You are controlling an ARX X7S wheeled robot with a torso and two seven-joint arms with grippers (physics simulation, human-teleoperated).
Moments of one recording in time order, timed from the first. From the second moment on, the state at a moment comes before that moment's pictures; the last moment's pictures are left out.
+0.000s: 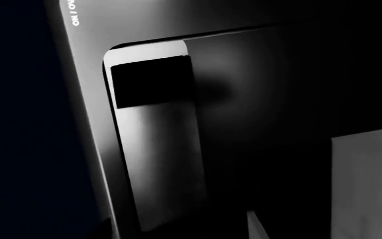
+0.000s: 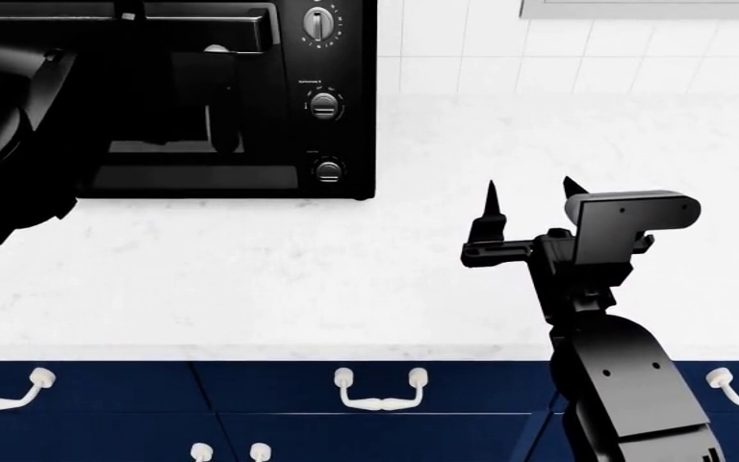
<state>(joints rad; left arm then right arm) -1.59 -0.52 1.17 -0.63 0.45 -0.20 0.49 0.50 0.23 -0.10 -0.17 0.25 0.44 0.09</state>
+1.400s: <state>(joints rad) -1.27 -0.97 1.06 0.25 0.46 -0.46 0.55 0.49 0.25 -0.10 -0.20 0.29 0.44 0.11</state>
